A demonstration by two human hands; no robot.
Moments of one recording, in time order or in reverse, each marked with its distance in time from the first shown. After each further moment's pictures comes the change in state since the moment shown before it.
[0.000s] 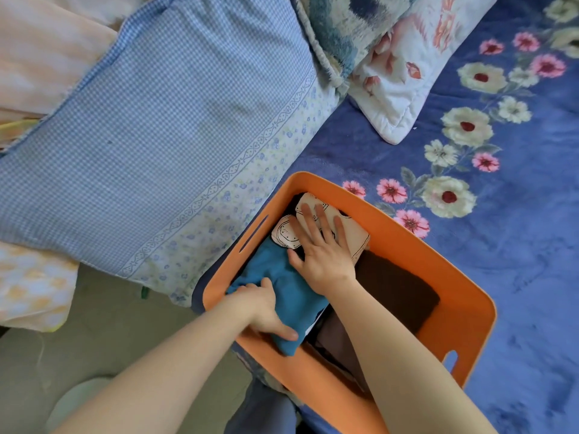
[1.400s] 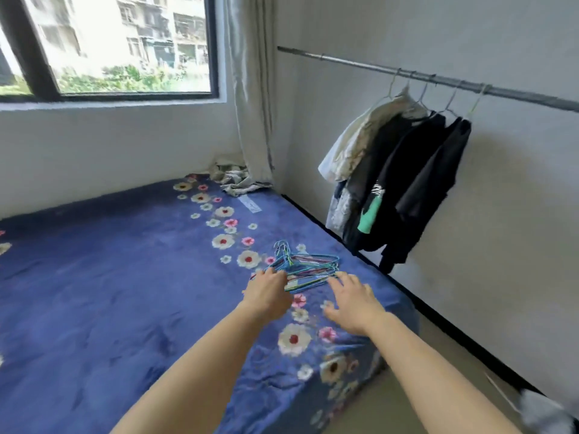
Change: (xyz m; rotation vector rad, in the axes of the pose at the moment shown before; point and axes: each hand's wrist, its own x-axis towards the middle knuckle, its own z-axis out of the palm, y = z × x) left_hand -0.367 0.482 0.535 0.873 0.721 1.368; right_hand -0.929 0.084 -0.084 0.249 0.232 1.458
